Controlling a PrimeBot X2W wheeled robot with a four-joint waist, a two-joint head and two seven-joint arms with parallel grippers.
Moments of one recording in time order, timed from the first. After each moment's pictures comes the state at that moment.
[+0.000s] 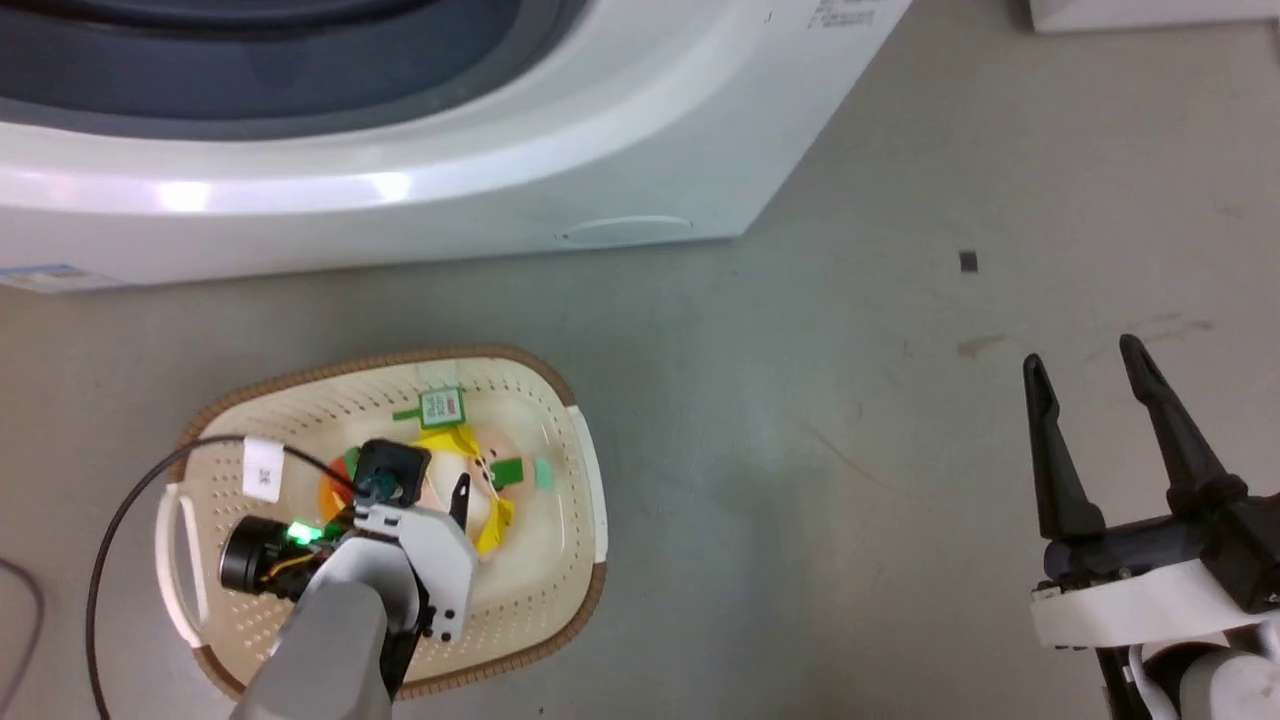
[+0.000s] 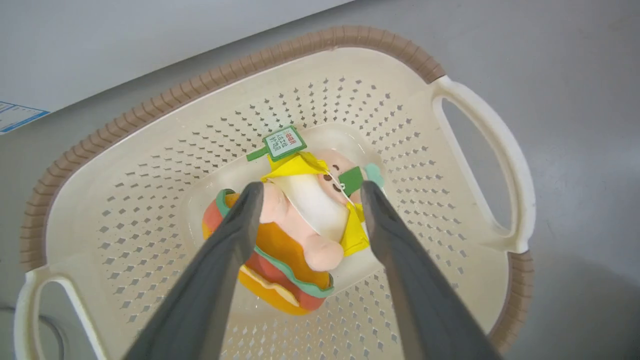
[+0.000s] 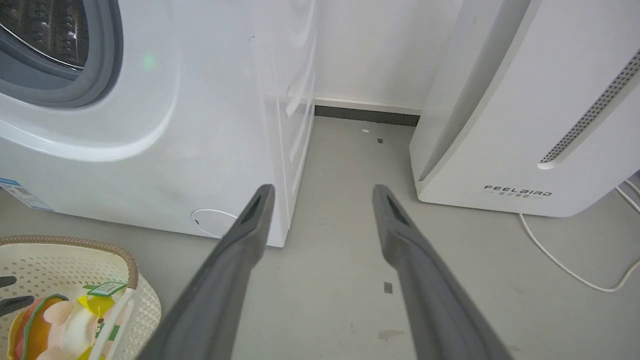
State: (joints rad) left arm -0.50 0.15 -0.21 0.86 -0.05 -0.02 -0.06; right arm -0.09 -0.05 -0.06 -0.14 0.01 0.13 -0.17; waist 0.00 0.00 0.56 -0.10
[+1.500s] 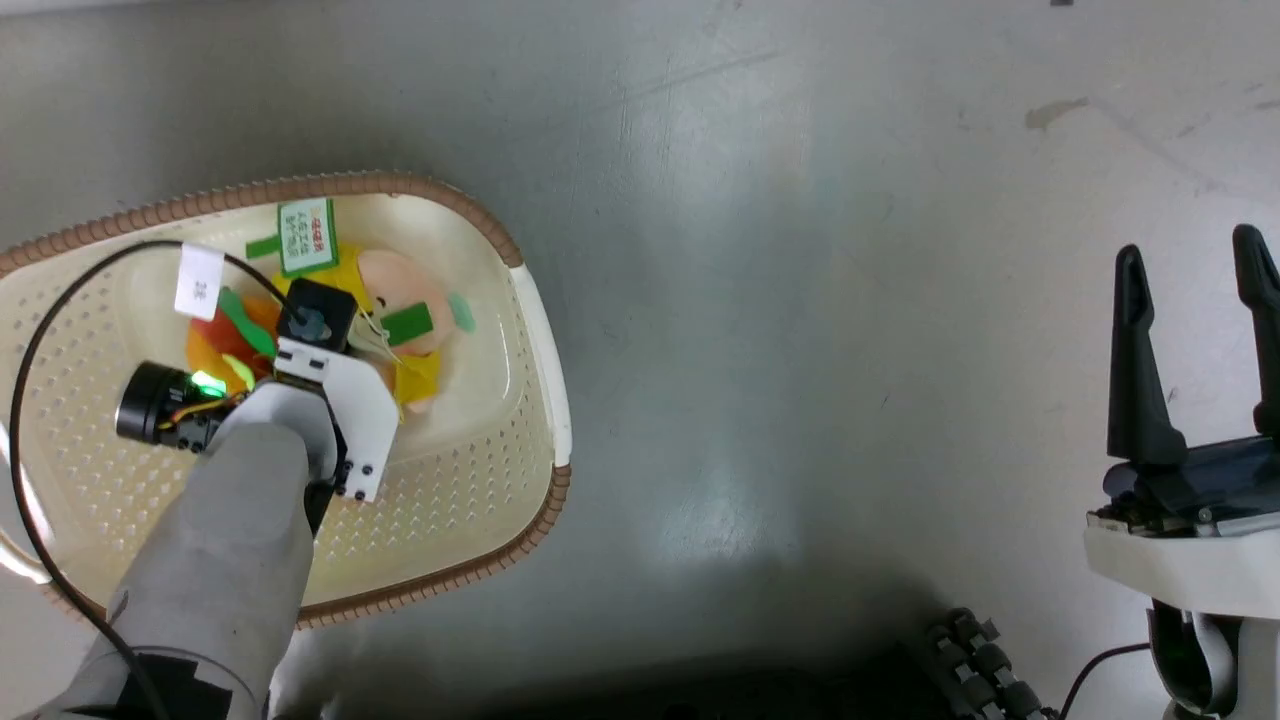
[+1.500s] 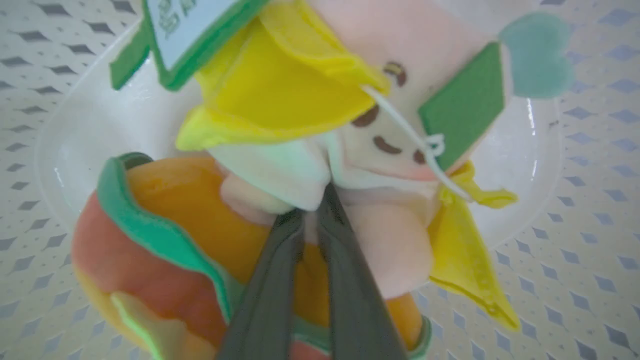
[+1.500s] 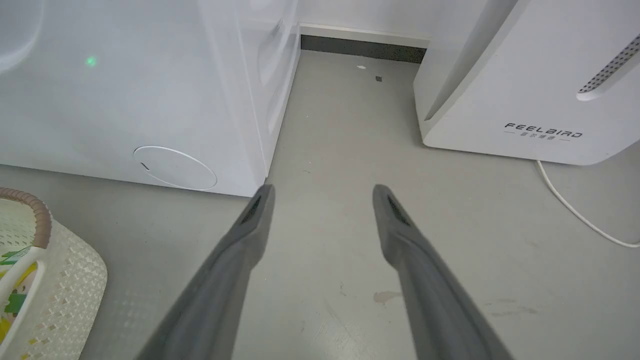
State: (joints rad) left arm -0.92 0.24 -0.38 1.27 -0.10 -0.01 -0.04; right arm -0.19 -0.05 -0.11 -0.23 0.03 0.13 -0.26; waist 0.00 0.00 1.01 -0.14
